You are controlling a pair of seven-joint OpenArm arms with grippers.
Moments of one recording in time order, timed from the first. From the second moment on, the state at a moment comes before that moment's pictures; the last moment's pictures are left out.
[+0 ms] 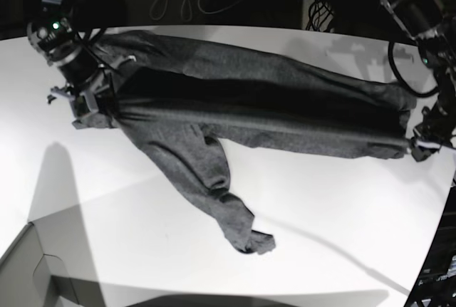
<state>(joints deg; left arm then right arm) -4.6 -17.6 -38.8 78.7 -35.1 -20.1 47.0 -21.4 4.8 22.6 106.7 3.2 40.3 -23.5</state>
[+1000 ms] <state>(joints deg) 4.4 -17.8 -38.6 75.8 -34.6 -20.5 46.6 -27.1 6.4 22.3 102.9 3.4 40.1 -23.1</state>
